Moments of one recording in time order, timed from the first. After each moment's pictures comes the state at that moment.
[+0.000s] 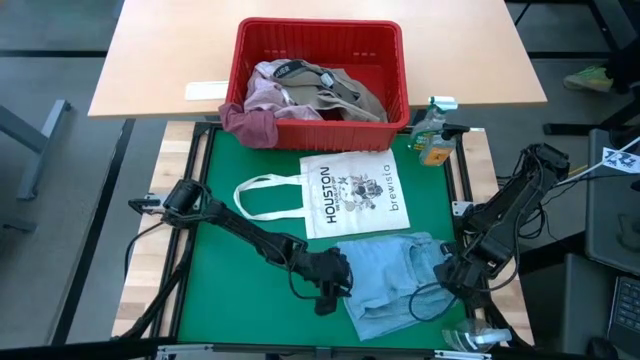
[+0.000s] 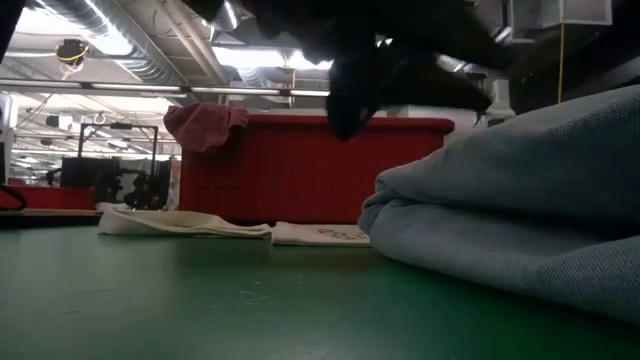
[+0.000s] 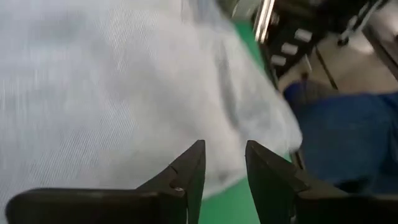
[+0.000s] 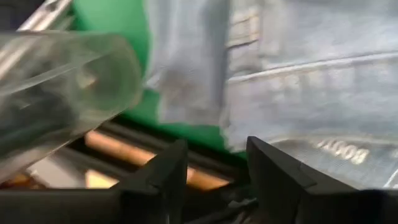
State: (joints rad) left arm -0.35 2.03 1.34 0.08 0.02 -0.48; right arm 0.95 1.15 0.78 -0.98 -0.27 0.73
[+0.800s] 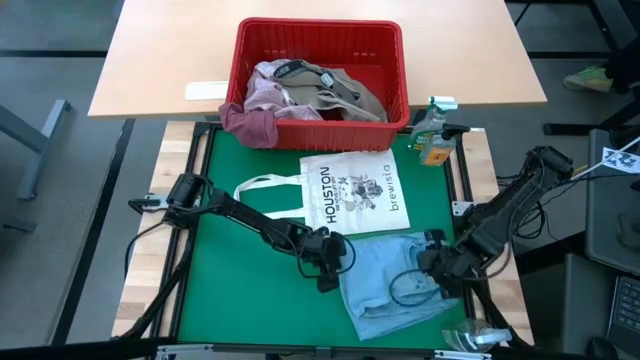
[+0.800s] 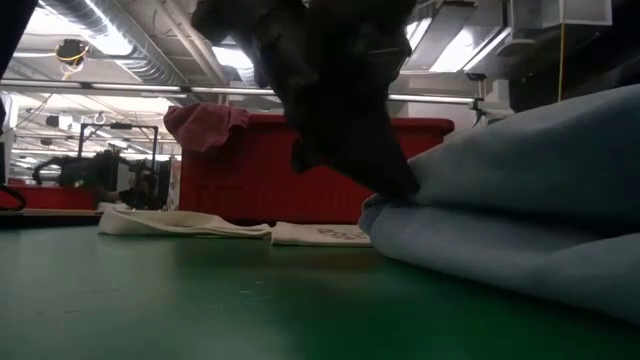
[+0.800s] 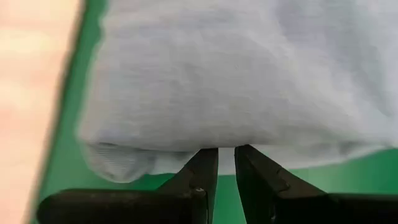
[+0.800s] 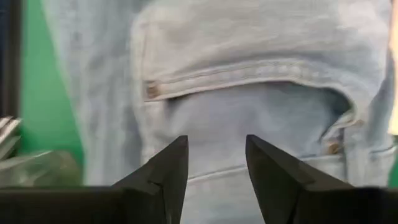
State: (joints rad) left arm -0.26 2.03 1.34 -0.18 -0.09 -0.52; right arm 0.80 1.16 0.82 -0.94 0.06 0.65
